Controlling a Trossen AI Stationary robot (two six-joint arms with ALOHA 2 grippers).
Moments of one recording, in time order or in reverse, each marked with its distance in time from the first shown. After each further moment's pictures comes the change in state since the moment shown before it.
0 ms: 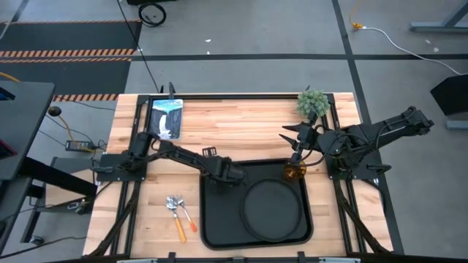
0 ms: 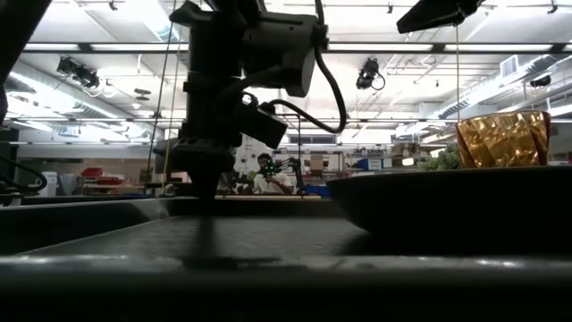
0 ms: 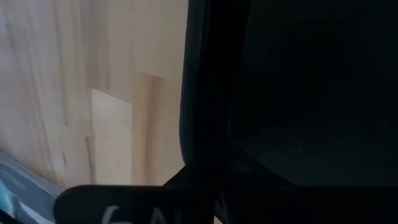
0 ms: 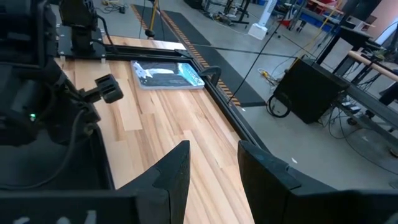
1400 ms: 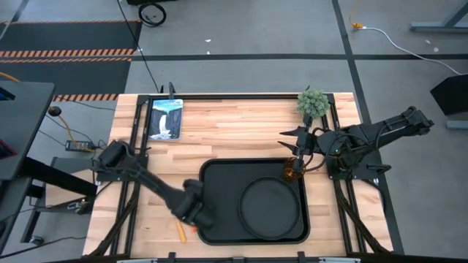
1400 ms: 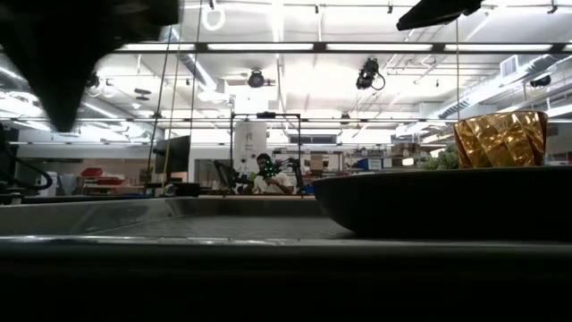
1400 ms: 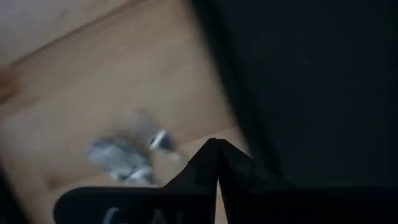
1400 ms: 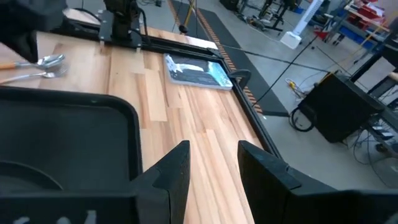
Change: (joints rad) left arm -0.418 -0.201 0.001 -0.162 0.202 -1.376; right arm 0.001 0.000 0.000 -0.008 -0.133 -0.105
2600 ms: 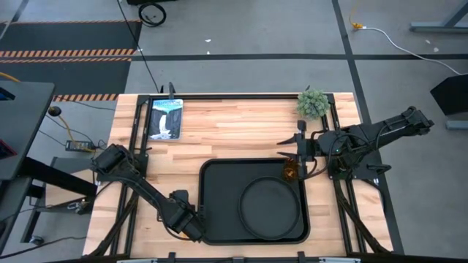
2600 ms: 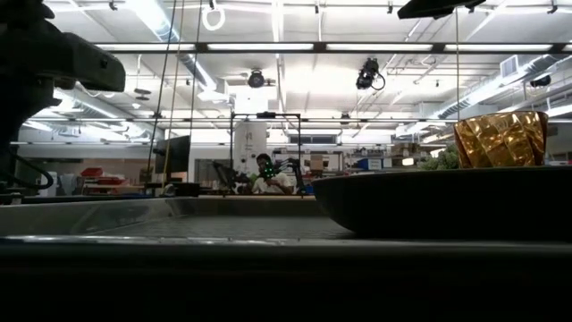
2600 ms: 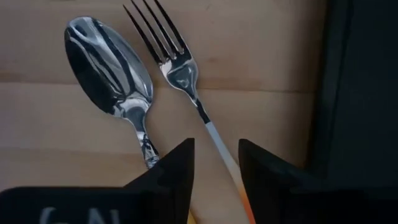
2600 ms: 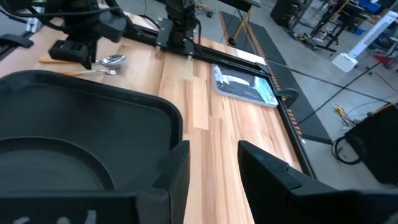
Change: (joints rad) left arm -0.105 0.006 -0.196 0.236 0.088 -0.524; right arm 0.000 0.000 0.000 0.020 -0.215 -0.097
